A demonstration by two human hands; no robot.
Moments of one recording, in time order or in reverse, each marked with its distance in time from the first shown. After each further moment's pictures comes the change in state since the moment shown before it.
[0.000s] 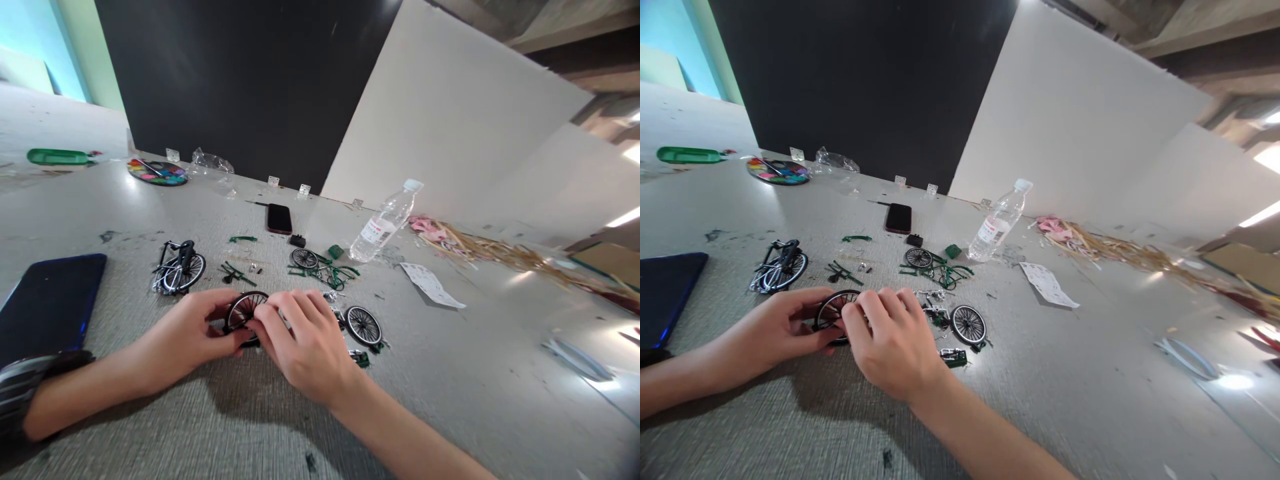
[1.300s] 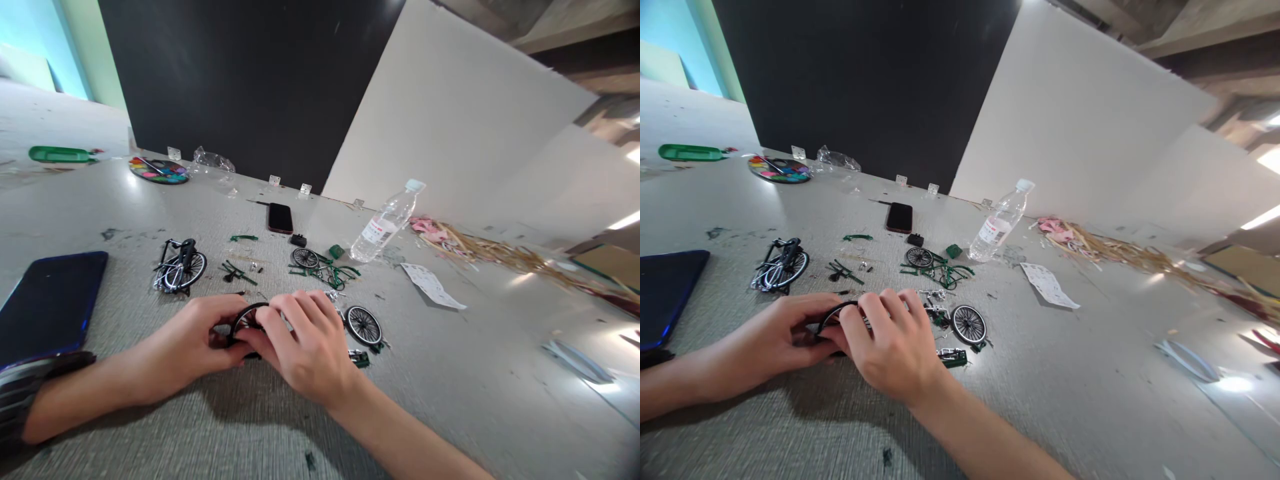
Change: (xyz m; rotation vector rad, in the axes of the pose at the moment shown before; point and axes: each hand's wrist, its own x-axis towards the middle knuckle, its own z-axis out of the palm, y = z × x) left_hand -0.003 0.001 0.004 0.147 -0.047 0.096; right_hand 0.000 -0.002 0.003 0.016 0.133 0.003
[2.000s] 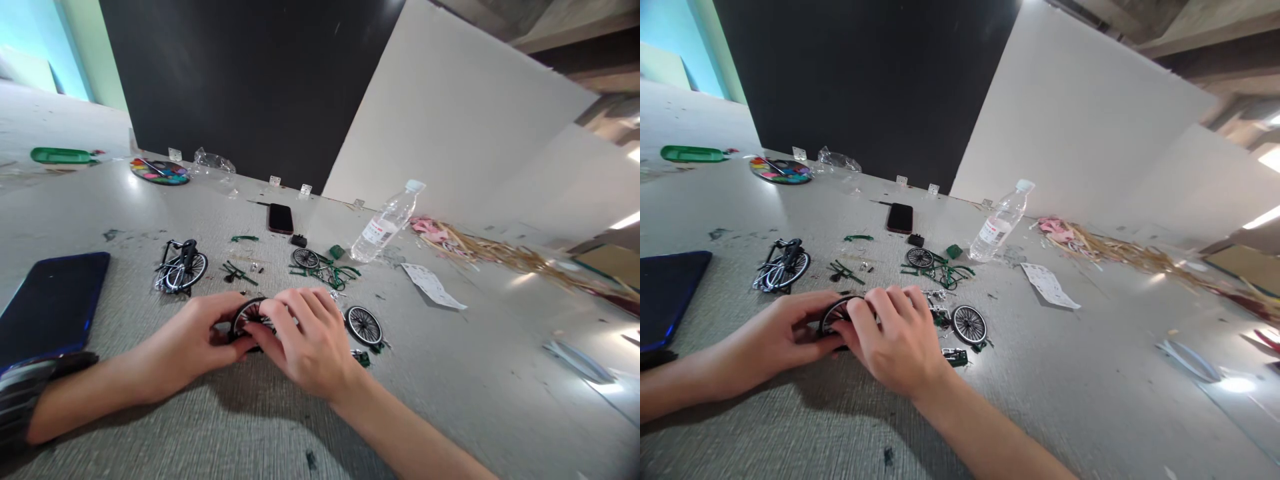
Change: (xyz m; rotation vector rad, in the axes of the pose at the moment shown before) left_hand 0.001 0.001 0.000 -0.026 0.042 -0.027; right_hand -0.002 0.004 0.000 0.063 -0.040 0.038
